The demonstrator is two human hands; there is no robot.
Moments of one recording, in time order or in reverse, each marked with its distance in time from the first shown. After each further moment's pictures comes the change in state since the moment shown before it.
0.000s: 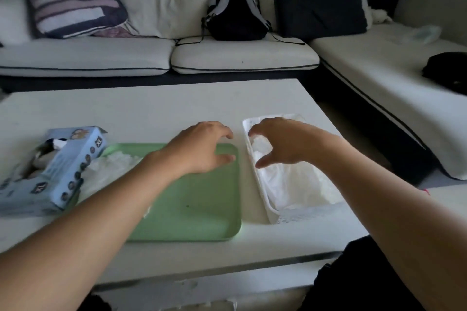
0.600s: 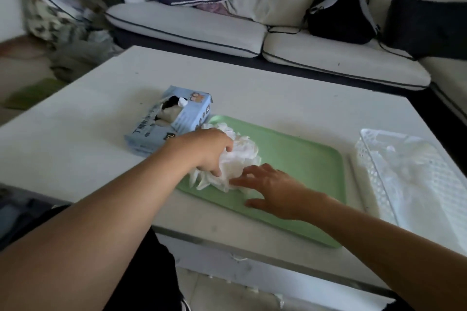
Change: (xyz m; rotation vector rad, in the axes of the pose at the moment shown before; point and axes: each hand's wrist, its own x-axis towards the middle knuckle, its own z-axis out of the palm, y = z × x) left_hand -0.125 -0.186 -0.010 0.082 -0.291 -0.383; right_hand 0.081 -0.200 0.126 0.045 -0.056 -0.517
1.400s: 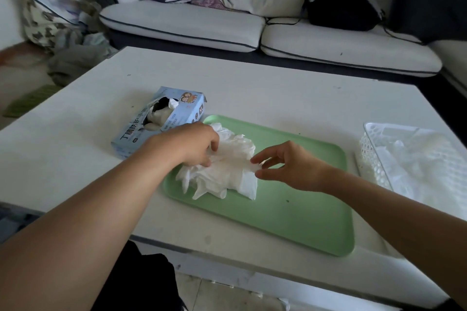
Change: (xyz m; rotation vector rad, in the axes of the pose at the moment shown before) left_hand 0.013 -0.008 -0.011 -0.002 0.023 -0.063; right_hand 0.003 0.042 -0.040 0.691 0.140 0.237
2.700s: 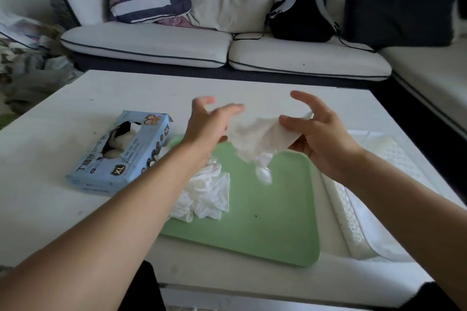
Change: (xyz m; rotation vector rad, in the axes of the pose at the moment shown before) left_hand 0.024 0.110 -0.041 -1.450 0.401 -0.116; right_hand -0.045 -0.026 -0.091 0.945 0.553 0.092
